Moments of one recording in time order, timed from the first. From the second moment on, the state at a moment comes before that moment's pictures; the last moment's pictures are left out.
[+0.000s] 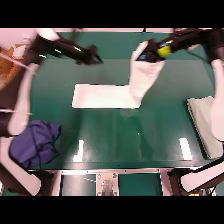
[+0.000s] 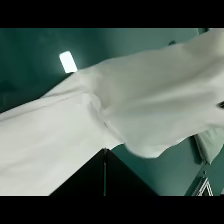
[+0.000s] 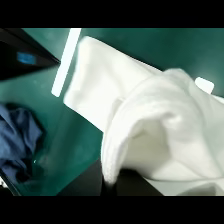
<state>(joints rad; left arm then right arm) -0.13 -1.82 2.03 0.70 -1.34 -1.41 0.14 -1.72 2.00 -0.82 1.44 1.48</state>
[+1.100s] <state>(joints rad) 0.25 -1.58 2.03 0.72 -1.53 -1.38 0.17 -1.90 1.91 -1.02 1.31 1.66</state>
